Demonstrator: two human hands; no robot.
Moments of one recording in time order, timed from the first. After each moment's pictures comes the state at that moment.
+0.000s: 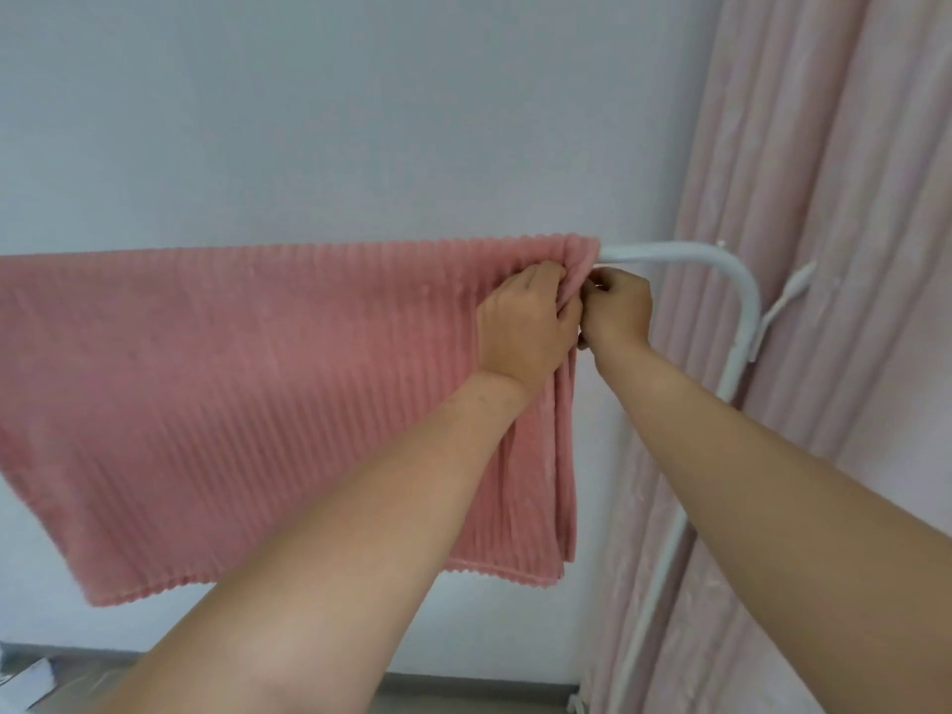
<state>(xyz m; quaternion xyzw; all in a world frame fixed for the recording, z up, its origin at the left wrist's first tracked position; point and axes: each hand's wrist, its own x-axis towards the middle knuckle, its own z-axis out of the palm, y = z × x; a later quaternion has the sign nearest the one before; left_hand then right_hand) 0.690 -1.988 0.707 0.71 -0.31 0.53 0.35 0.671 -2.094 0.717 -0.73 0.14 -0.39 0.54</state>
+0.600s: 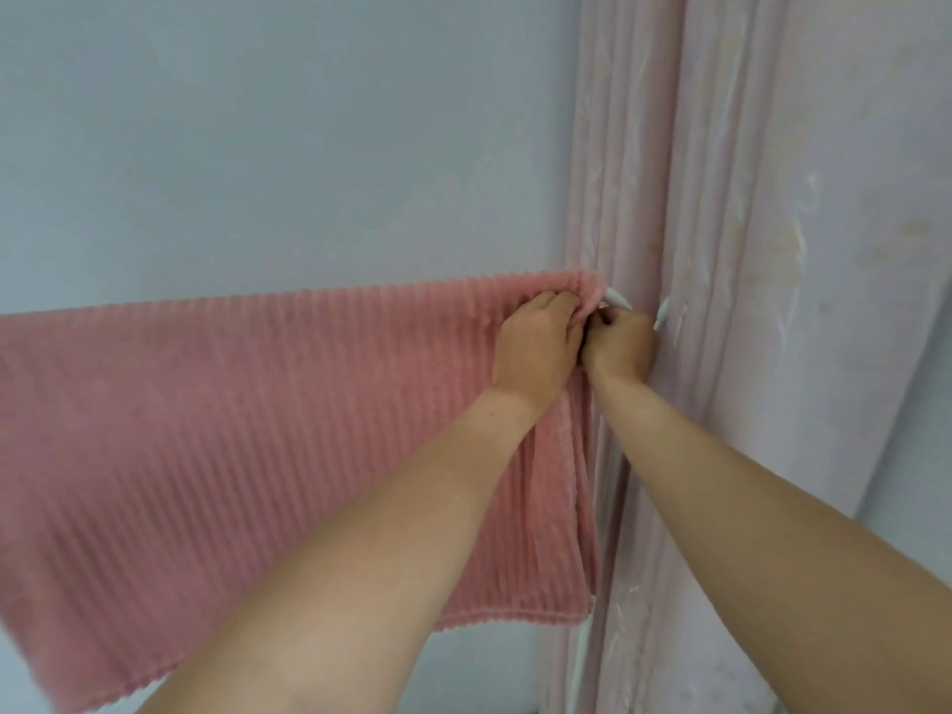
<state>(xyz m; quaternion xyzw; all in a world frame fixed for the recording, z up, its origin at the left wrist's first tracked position) 0.648 -2.091 0.719 0.69 -0.43 0.43 0.38 0.609 -2.179 0.721 -0.71 0.27 -0.49 0.43</state>
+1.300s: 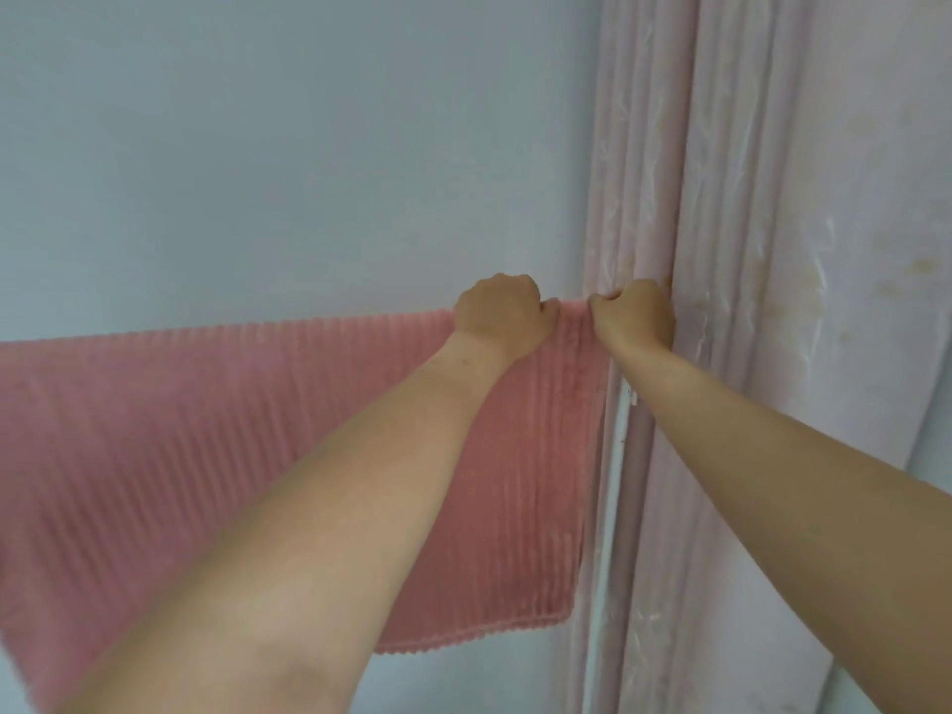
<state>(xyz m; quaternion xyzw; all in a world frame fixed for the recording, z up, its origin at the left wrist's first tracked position) 0.679 -2.036 0.801 0.88 -0.33 0.30 0.16 0.619 -2.167 0.783 -0.78 0.32 -0.42 0.34</state>
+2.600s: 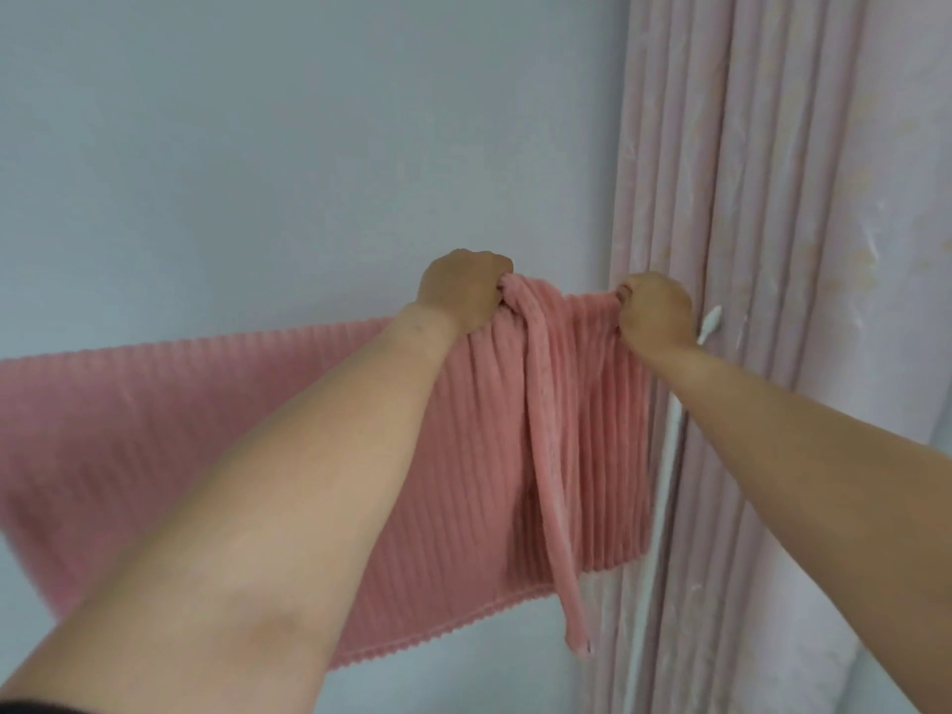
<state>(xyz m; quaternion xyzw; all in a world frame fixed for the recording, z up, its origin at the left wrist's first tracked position) 0.737 -1.923 0.827 0.81 -0.47 0.32 0.13 0.617 -2.125 0.774 -0.85 0.24 -0.45 0.09</state>
